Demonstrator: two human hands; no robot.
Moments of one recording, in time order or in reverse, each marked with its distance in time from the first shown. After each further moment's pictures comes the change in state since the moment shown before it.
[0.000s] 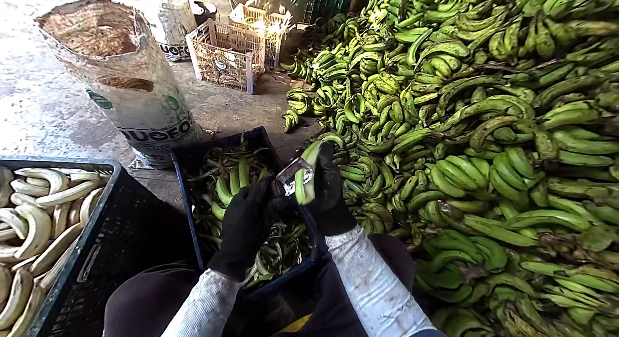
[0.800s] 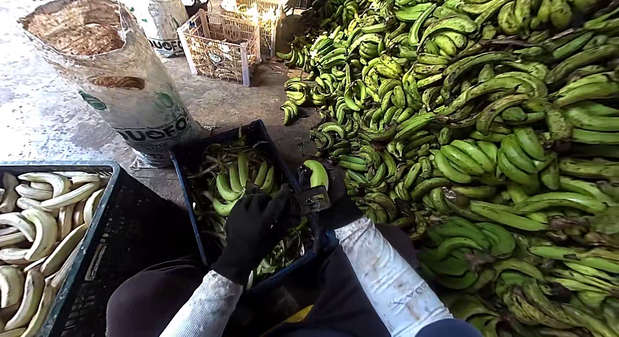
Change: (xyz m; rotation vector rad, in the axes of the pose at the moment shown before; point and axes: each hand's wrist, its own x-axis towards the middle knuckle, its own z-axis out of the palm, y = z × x) left_hand -0.018 0.002 0.015 0.295 -0.019 0.276; right_hand -0.009 0.006 -0.047 0.357 0.167 0.369
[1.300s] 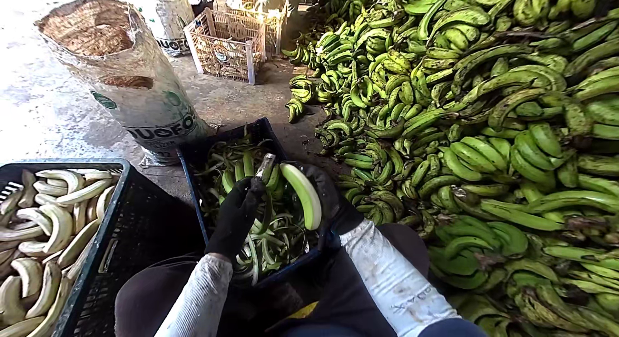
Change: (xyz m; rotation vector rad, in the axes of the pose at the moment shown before) left_hand 0.012 -0.036 -0.009 -0.673 -0.167 -0.780; right_hand -0.014 0.011 0.021 -0.557 -0.177 0.053
